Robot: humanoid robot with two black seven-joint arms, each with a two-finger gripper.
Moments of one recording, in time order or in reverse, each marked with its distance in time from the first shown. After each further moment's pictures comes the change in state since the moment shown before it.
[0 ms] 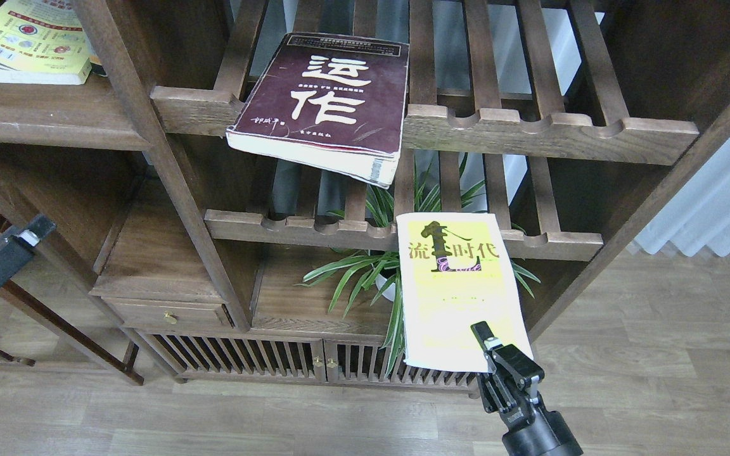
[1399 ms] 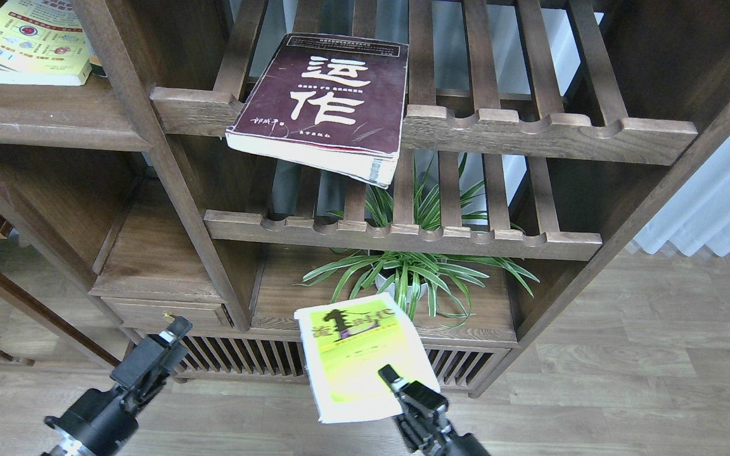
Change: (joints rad) left arm 0.115 -0.290 0.498 0.089 -0.343 0.000 -0.026; right arm 0.194 0.070 -0.338 -0.200 -0.010 0.000 -0.079
